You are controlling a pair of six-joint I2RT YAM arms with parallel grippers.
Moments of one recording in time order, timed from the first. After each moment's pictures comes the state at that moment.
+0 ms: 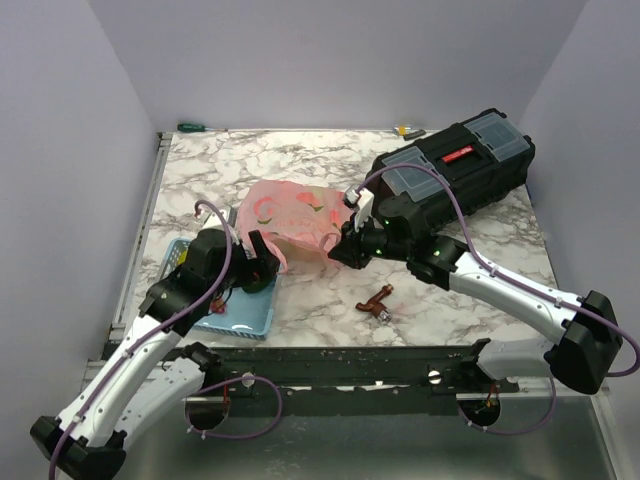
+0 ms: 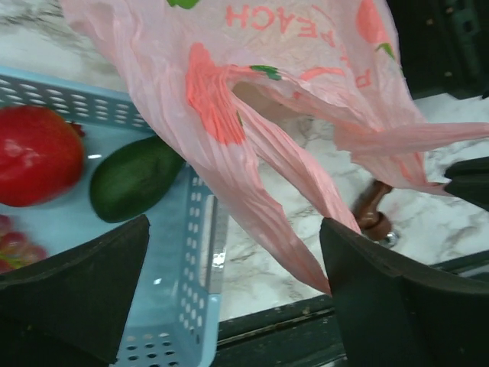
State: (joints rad) left arm -0.53 0.73 0.80 -0.69 -0.12 -0.61; right arm 0.82 1.28 0.96 -0.13 -0.29 0.17
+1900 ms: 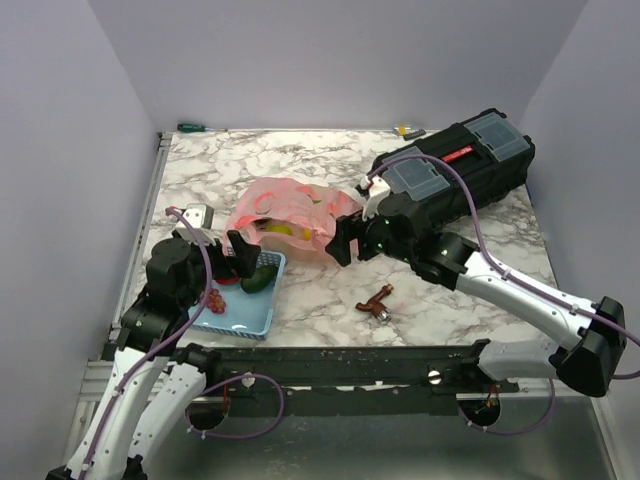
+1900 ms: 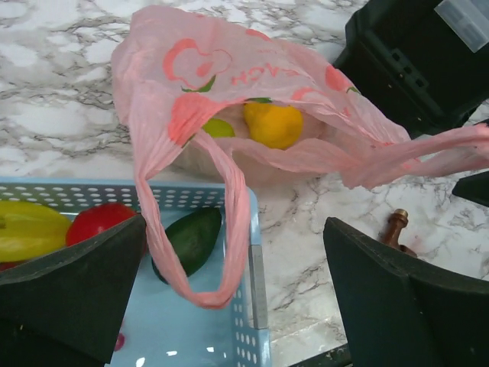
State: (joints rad) left arm -0.32 0.53 0.78 -0.59 0.02 -0.33; right arm 0.88 1.25 1.07 -0.31 0.06 0.32
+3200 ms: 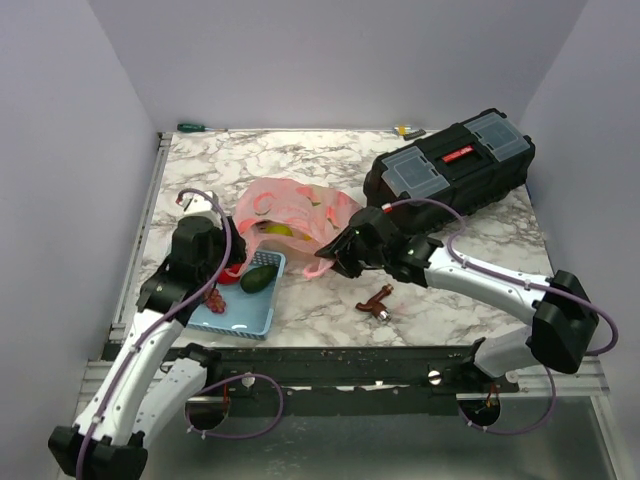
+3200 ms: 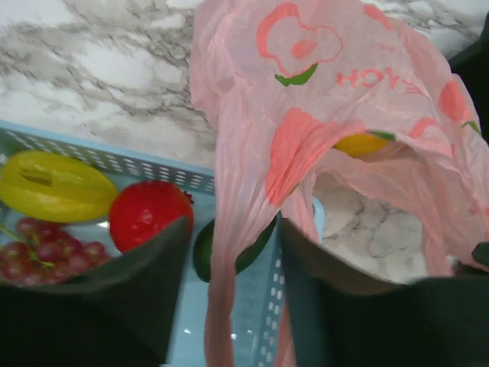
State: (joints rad) left arm -0.32 0.70 0.78 -0.57 -0.15 -0.40; right arm 0.90 1.42 1.01 -0.31 0.07 1.50
